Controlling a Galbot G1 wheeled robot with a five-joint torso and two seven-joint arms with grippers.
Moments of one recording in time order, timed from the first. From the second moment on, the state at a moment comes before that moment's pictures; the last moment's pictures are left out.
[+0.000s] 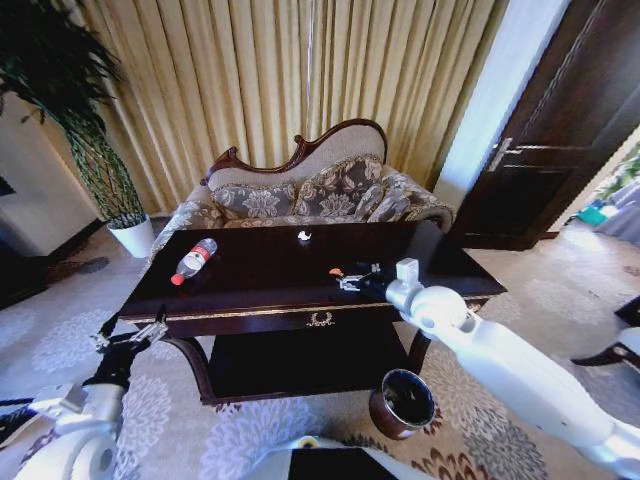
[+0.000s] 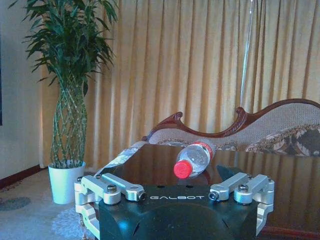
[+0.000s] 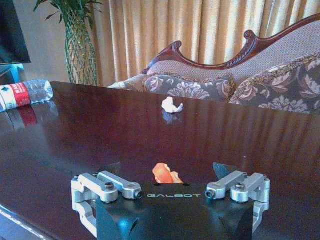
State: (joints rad) left arm 1.80 -1.39 -1.06 -2.33 -0.52 0.17 0.05; right arm -0.75 0.70 -0.04 2.02 1.03 -0.52 0.20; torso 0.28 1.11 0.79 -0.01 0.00
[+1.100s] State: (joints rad) left arm 1.80 -1.39 -1.06 -2.33 -0.52 0.17 0.05; right arm -0.71 0.76 -0.09 1.95 1.00 -0.52 0.22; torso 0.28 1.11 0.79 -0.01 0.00
